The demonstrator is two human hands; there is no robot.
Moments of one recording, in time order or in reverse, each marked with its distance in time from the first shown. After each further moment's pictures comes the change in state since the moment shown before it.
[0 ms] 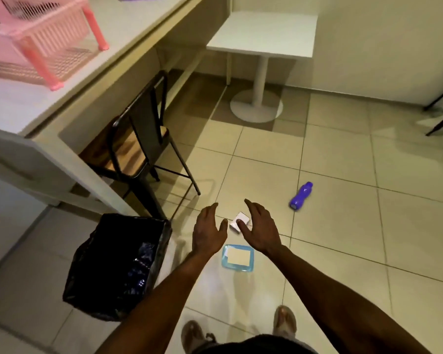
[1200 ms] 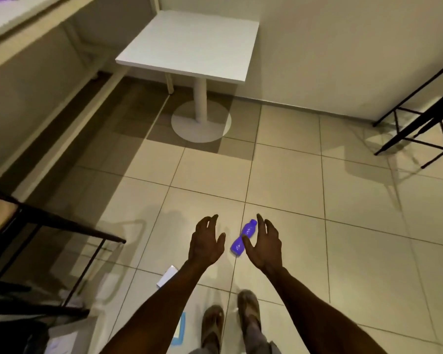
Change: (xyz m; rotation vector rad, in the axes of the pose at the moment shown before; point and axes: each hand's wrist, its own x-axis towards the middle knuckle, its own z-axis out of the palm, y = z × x) left_hand 0.331 0.285 0.290 0.120 -0.262 0.100; right_hand 0.312 0.327 -0.248 -0.013 0.179 0.294
